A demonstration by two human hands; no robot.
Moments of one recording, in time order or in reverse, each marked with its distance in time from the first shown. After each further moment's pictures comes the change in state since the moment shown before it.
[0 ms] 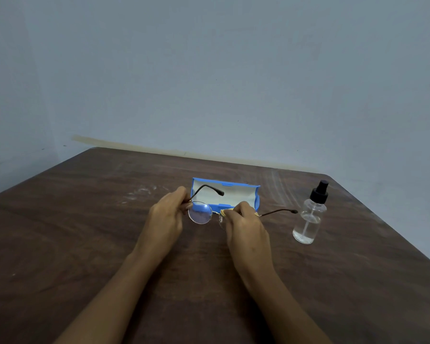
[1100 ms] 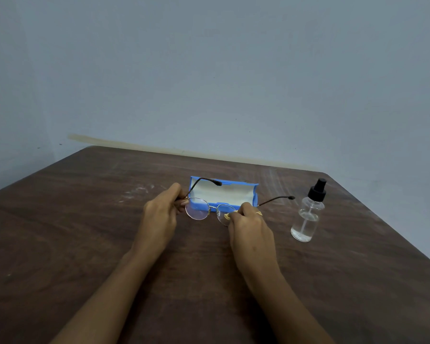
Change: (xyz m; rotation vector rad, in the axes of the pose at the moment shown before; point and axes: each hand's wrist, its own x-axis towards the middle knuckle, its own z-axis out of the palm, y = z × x) left_hand 0.001 0.004 -0.003 -0.105 0.022 -0.062; right_hand -0.002 0.004 -0.007 -0.100 -0.044 -0.006
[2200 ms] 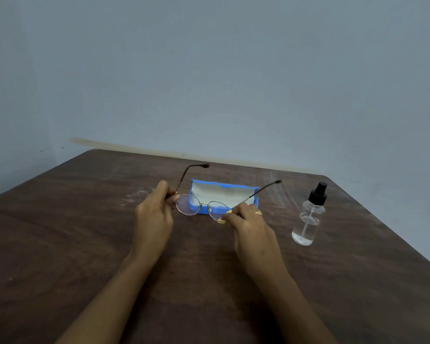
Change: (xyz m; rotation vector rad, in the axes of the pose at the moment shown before) left_hand 0.003 -0.003 -0.005 0.116 0.173 -0.046; right_hand 0.000 0.003 -0.010 0.037 0.095 -0.225
